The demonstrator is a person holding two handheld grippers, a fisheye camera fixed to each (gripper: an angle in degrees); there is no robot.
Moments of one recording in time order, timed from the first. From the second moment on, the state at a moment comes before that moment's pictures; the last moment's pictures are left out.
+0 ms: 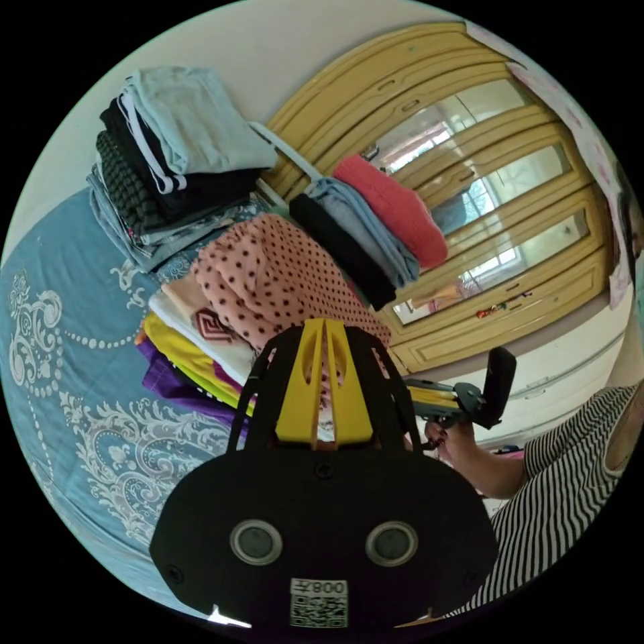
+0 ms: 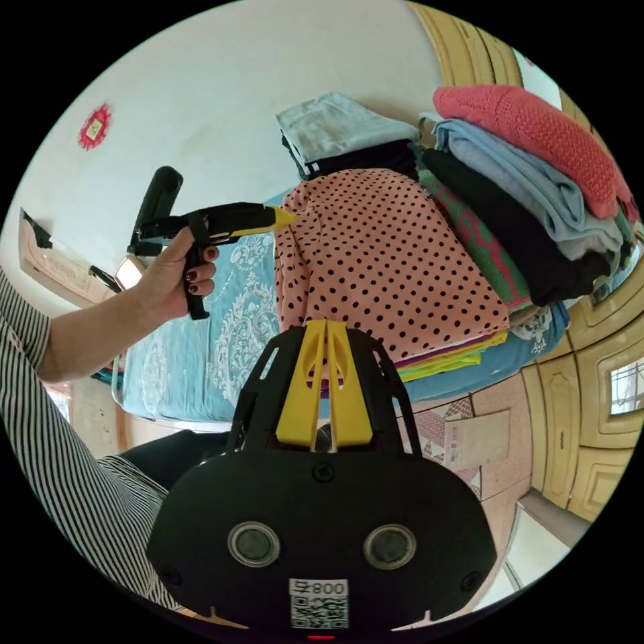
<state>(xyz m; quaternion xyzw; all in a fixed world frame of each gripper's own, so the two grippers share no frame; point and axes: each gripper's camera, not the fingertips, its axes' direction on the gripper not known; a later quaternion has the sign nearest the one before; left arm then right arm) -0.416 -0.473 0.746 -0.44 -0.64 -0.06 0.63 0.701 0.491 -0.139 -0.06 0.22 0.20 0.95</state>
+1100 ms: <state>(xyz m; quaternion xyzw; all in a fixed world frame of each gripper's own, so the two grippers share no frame) 0.234 -0.348 0.969 -0.52 -0.19 0.41 0.72 -0.236 -0.052 -0.707 0.22 0.58 0.23 0.75</state>
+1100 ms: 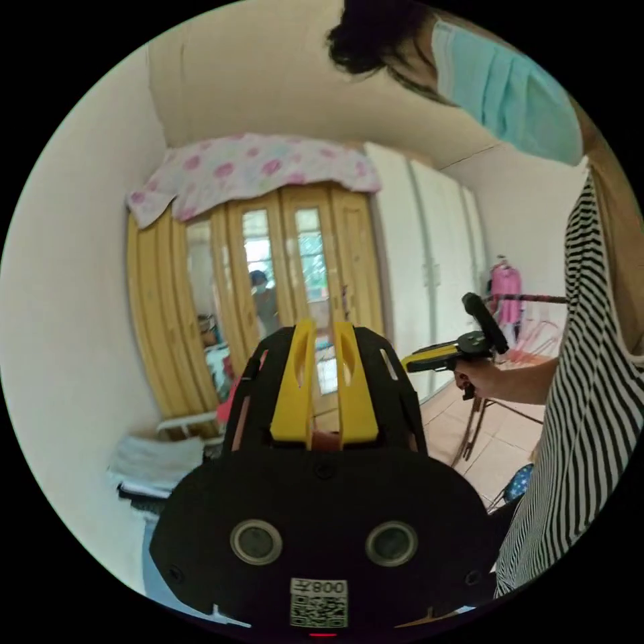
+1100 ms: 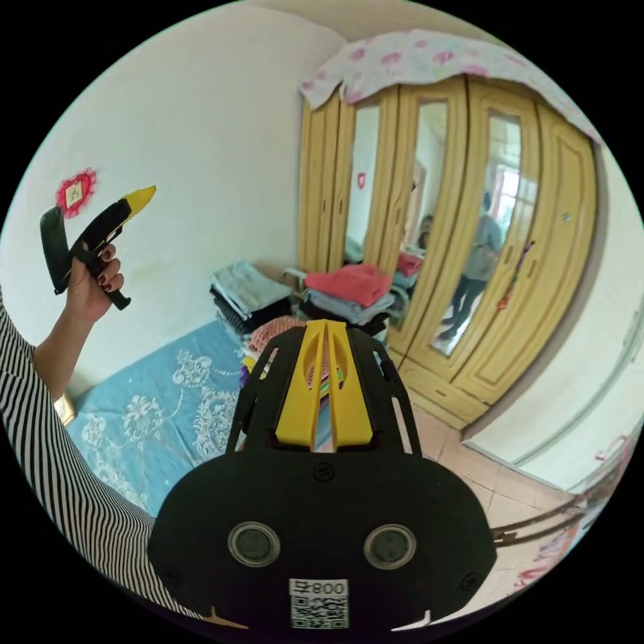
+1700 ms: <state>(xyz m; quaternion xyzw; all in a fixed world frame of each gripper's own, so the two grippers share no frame) 0.449 0.091 1.074 -0.59 0.32 0.20 0.72 -0.896 -0.200 -0.909 0.30 0.74 0.31 0.52</state>
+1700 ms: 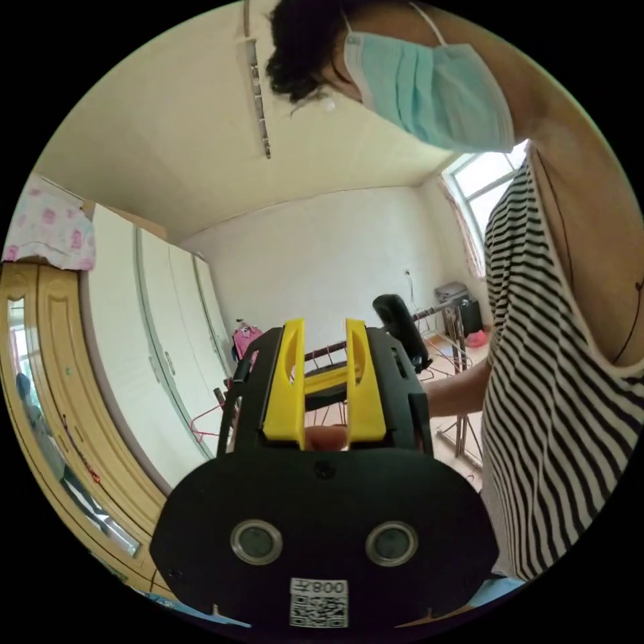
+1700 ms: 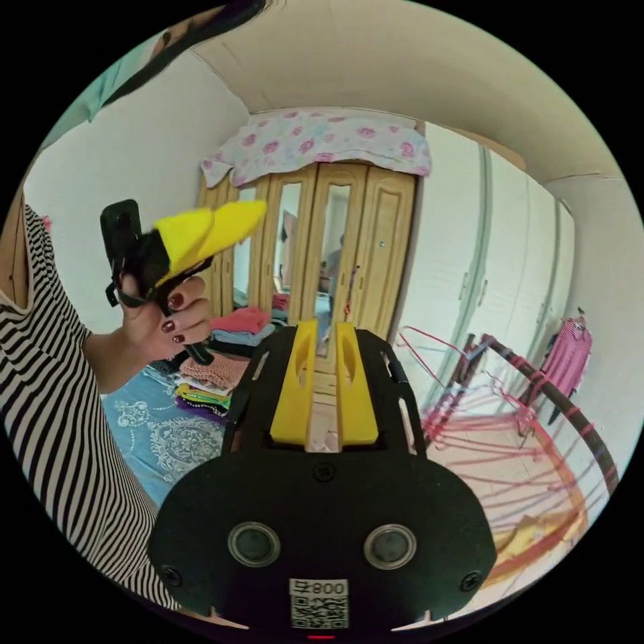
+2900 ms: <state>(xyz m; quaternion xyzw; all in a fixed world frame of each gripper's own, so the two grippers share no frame) 0.493 0.703 0.967 -0.88 0.14 0.06 0.45 -1.483 -0.127 -1.039 0.38 0.59 0.56 0.45</state>
